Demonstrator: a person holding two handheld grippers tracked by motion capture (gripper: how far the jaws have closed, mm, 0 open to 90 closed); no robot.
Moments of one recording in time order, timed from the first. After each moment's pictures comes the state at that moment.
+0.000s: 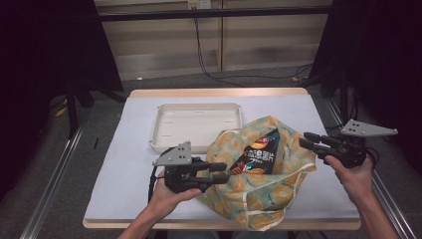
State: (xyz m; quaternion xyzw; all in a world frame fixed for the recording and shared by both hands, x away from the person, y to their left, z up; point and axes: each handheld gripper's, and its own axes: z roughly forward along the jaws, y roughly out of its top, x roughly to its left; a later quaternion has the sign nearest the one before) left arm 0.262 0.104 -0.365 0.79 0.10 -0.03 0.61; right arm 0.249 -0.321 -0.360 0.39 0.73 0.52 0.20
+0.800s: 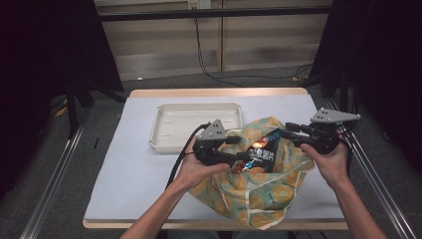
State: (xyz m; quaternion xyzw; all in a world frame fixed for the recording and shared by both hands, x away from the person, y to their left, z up) left arm 0.315 0.038 -0.370 0.84 0.13 0.06 0.53; right arm 0.292 -0.281 -0.363 0.39 0.75 0.48 0.22
